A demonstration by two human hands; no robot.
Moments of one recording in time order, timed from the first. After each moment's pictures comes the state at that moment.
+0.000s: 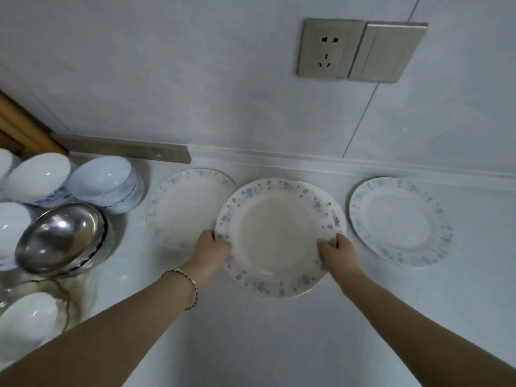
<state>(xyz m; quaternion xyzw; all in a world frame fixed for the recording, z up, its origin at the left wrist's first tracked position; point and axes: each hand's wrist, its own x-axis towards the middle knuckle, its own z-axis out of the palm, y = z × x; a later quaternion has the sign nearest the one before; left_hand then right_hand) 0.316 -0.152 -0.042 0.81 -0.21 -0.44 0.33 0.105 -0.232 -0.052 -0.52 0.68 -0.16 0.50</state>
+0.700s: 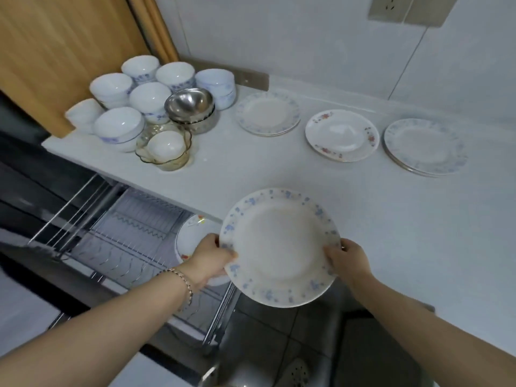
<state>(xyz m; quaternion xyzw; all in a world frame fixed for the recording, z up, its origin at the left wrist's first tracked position) 0.193 0.229 -0.024 0.78 -0.09 -0.47 0.40 0.001 0.084 -0.031 -0.59 0.62 -0.06 0.51</state>
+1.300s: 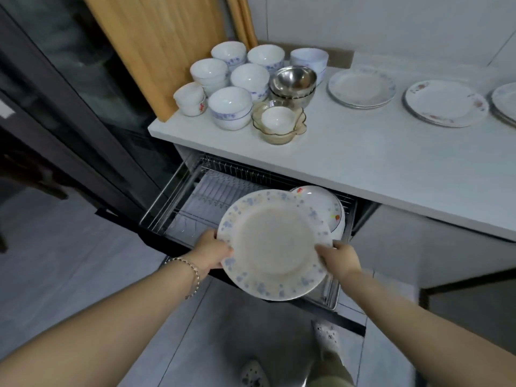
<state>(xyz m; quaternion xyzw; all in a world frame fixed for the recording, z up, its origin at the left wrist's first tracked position) 0.403 0.495 -0.038 0.82 -0.06 -0.44 0.36 0.212 0.359 -0.077 -0.55 0.61 -0.05 0.57</state>
